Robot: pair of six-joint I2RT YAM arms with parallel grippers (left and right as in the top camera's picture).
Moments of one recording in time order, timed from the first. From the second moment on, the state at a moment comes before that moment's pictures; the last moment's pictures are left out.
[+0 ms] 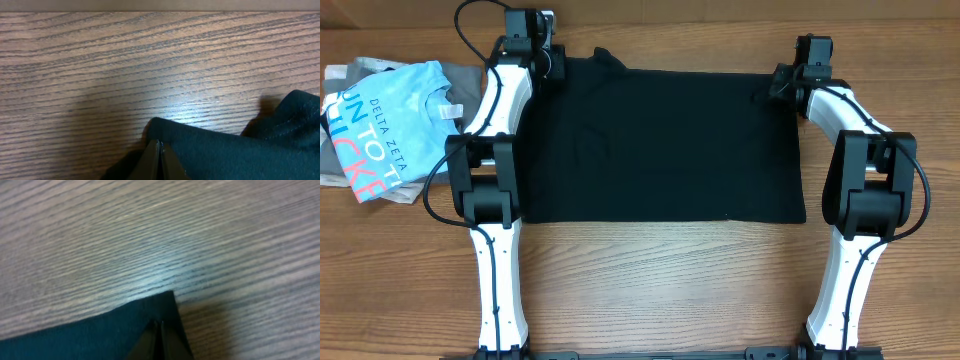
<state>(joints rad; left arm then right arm) -0.02 2.61 2.23 -0.47 0.13 -0.03 -0.06 2.37 1.72 -0.23 0.08 0.27</state>
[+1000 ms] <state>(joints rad) -0.02 2.47 2.23 -0.70 0.15 -0.17 -0.06 2.37 1.98 -0.70 0.12 0.52</state>
